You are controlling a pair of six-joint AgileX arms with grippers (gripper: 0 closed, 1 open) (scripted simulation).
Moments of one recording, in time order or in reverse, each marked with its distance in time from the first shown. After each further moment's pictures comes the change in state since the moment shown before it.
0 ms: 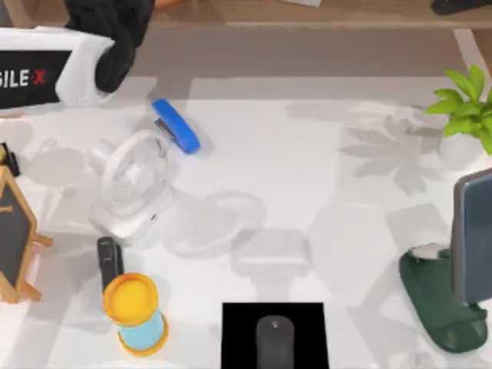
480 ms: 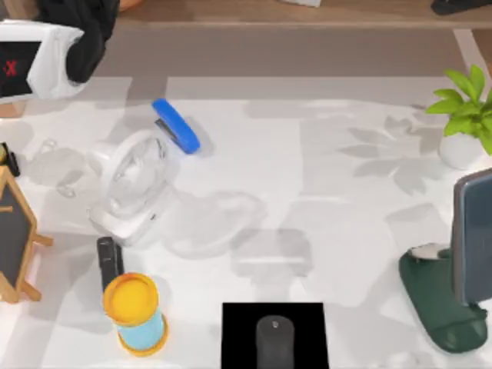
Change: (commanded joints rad) left arm 0.072 -0.002 -0.001 -0.060 -0.023 0.012; right arm 0.000 0.000 0.000 0.000 0.000 0.000
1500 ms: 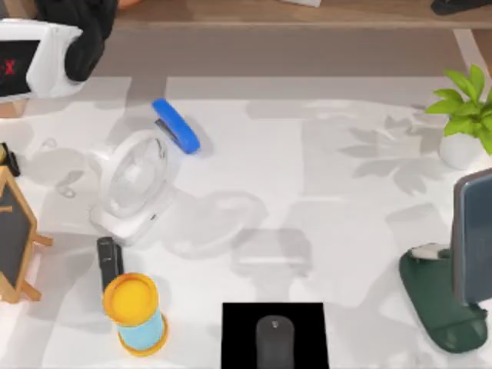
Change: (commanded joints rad) left arm 0.002 -0.002 0.001 -0.002 0.001 -0.002; right arm 0.000 0.000 0.000 0.000 0.000 0.000
